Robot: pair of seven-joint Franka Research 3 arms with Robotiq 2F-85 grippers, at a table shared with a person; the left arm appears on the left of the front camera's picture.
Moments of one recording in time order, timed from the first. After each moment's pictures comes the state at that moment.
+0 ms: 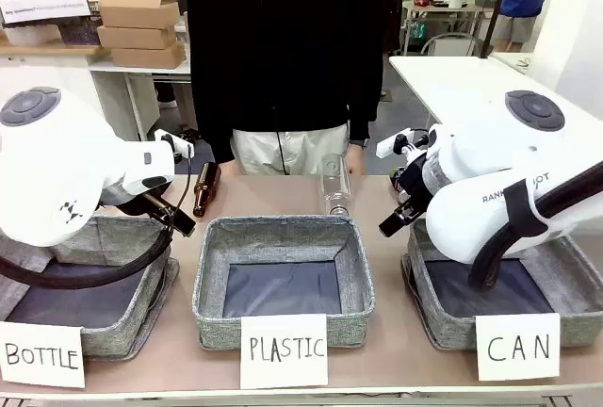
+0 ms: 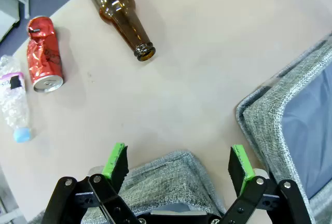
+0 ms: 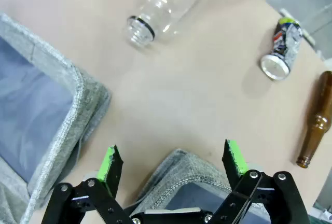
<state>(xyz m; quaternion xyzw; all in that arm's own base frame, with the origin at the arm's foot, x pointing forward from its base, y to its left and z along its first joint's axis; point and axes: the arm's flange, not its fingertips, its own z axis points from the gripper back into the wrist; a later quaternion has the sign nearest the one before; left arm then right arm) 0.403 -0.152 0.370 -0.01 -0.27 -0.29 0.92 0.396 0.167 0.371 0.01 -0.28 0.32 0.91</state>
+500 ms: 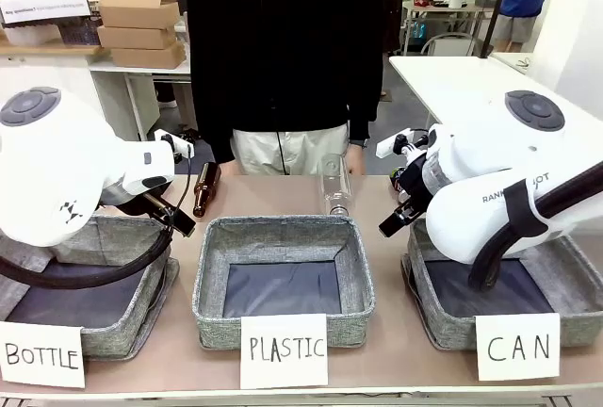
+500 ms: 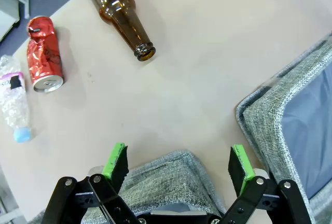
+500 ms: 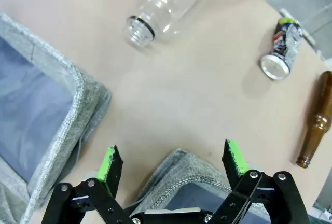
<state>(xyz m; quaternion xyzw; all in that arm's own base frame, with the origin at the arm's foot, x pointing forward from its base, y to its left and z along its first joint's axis) 0.403 -0.152 0.370 -0.01 -0.27 -0.29 0.92 0.396 0.167 0.371 0.01 -0.28 0.32 0.91</state>
